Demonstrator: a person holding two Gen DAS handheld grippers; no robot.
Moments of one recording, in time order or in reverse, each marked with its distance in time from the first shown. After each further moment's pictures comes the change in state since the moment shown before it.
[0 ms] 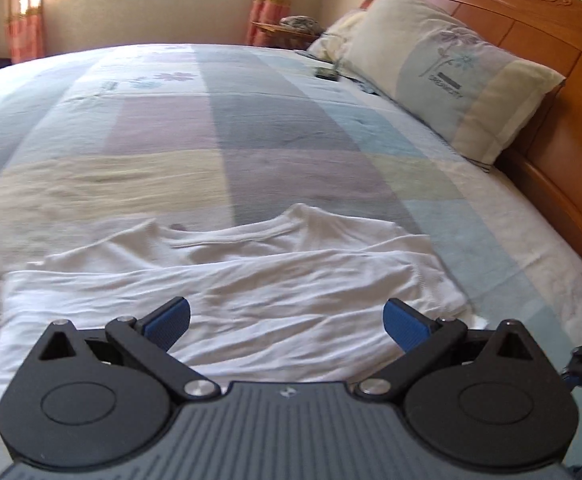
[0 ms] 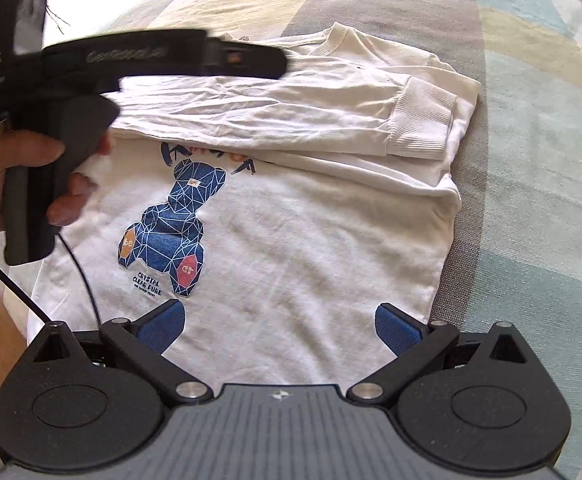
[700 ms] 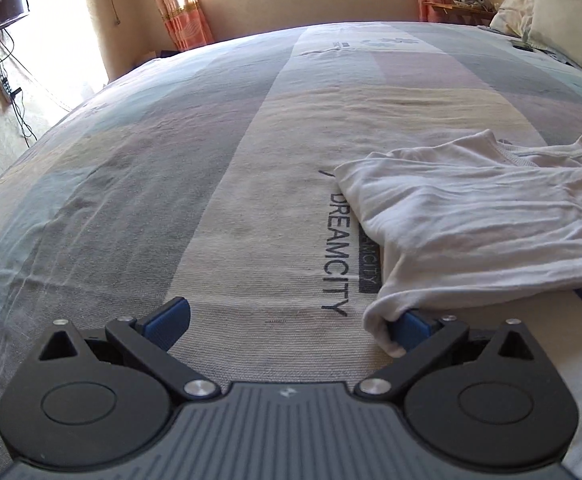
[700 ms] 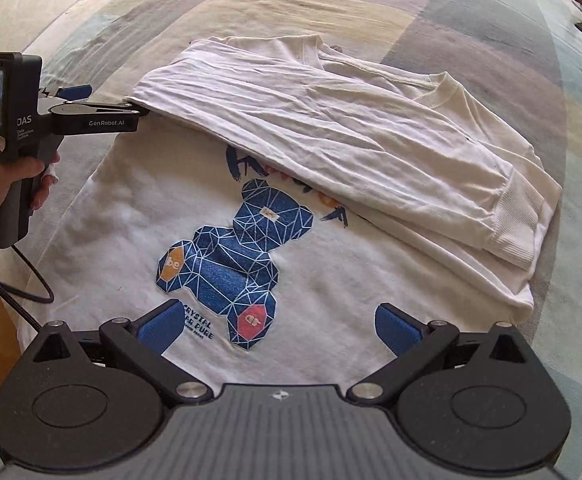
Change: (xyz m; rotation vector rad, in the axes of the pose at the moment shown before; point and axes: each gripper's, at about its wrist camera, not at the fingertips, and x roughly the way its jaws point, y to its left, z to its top) left arm -0.005 0.163 -0.077 -0.042 0.028 0.418; right arm 0.028 0.086 0.036 -0.245 0.034 -0.061
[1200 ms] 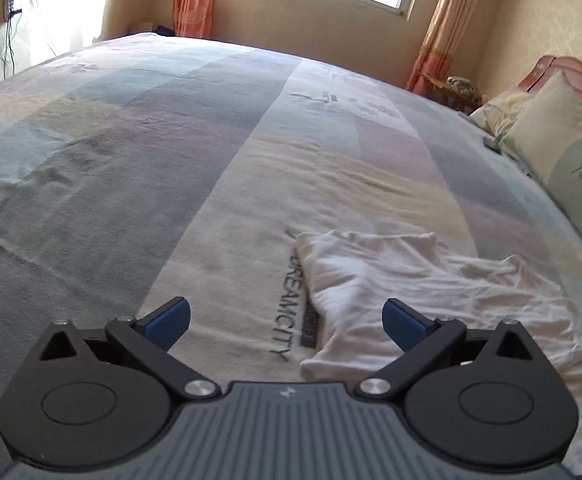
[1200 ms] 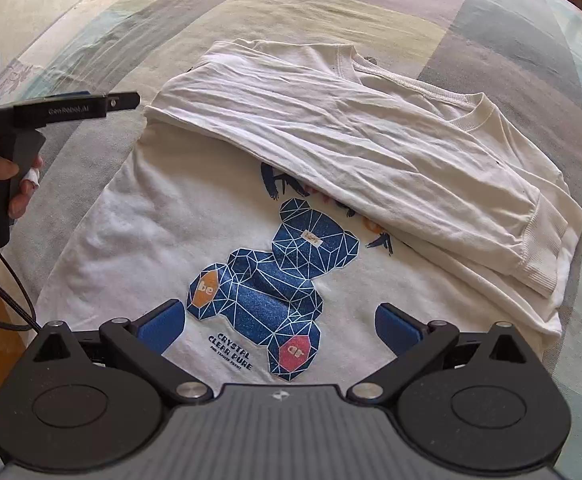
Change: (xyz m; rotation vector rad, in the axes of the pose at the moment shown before) left arm -0.035 0.033 0.034 -0.342 -0.053 -0.338; right arm 0.014 0.026 0.015 -0.001 -0.003 -0.001
